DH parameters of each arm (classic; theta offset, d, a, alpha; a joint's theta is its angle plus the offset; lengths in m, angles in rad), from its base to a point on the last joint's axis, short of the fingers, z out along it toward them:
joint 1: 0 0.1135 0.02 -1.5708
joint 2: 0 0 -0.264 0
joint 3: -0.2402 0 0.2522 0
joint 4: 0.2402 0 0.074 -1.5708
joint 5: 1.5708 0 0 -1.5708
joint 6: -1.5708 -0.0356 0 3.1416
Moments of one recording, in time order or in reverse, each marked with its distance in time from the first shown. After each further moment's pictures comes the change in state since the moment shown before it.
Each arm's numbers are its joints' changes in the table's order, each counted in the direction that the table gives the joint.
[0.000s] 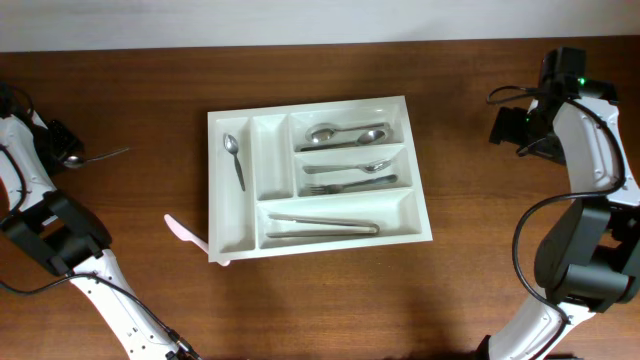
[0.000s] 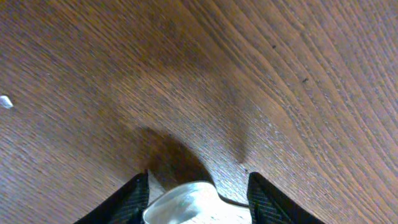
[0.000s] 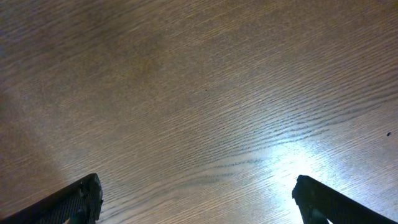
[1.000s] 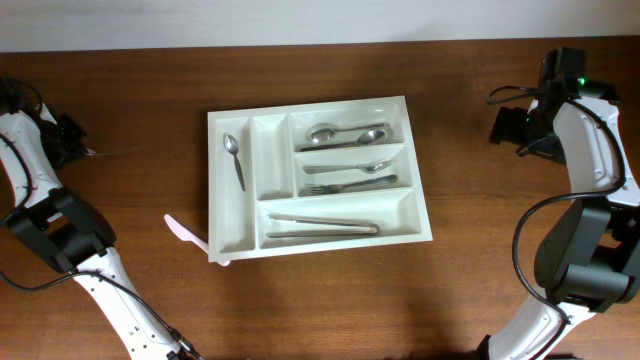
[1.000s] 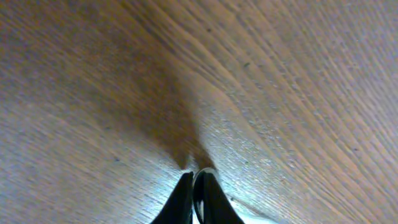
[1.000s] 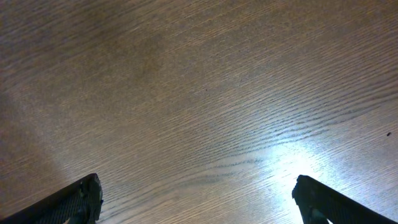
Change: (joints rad) left arm -0.028 0.000 0.000 0.001 0.058 0.001; right arm 0.000 0.000 0.000 0.000 0.000 0.001
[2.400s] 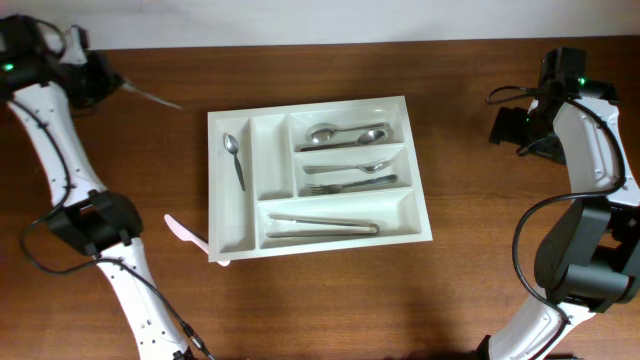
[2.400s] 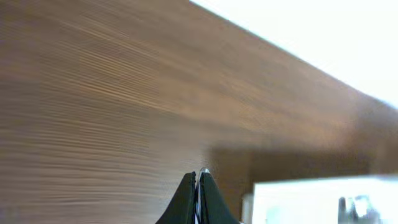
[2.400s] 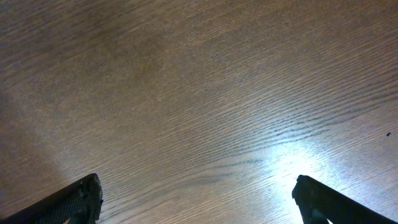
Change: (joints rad) left arm -0.192 0.000 -0.378 0.105 0.363 -0.171; right arm 0.000 0.000 0.000 0.000 0.000 0.000
